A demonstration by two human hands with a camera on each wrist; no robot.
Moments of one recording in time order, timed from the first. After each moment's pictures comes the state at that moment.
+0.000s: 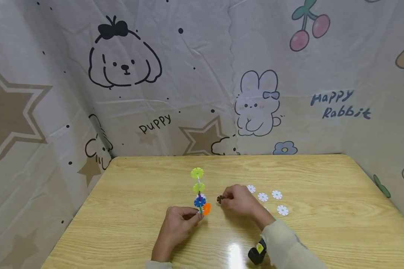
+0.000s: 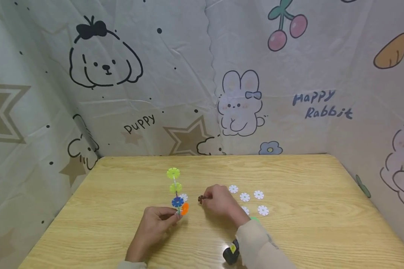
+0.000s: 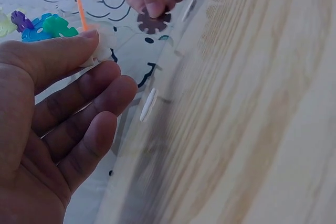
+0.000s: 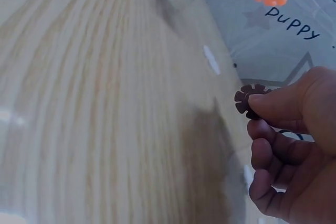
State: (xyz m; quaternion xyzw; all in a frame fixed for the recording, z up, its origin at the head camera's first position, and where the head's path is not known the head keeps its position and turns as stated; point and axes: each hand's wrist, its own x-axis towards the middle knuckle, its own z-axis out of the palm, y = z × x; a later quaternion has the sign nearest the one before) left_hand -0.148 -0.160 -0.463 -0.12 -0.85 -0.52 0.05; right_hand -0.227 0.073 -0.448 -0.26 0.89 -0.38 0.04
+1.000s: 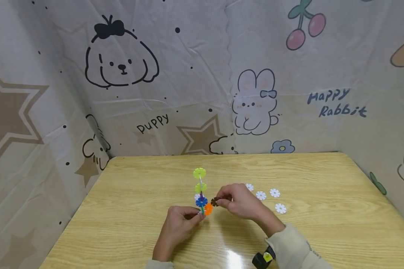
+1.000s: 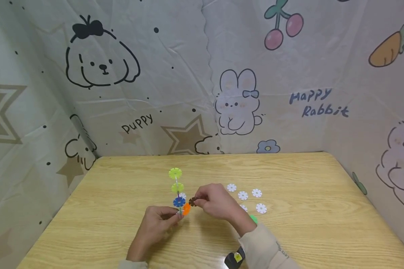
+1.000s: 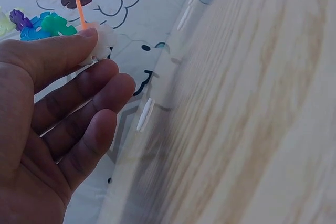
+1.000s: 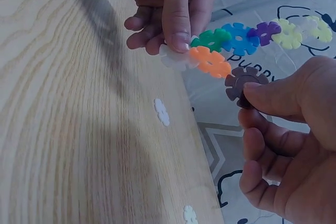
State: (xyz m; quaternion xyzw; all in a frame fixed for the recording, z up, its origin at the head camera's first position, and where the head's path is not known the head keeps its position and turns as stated) left_hand -0.149 -0.154 -0.461 -0.13 -0.85 -0.51 0.05; right_hand -0.198 0.077 -0.406 -0.32 0.85 -0.42 0.06
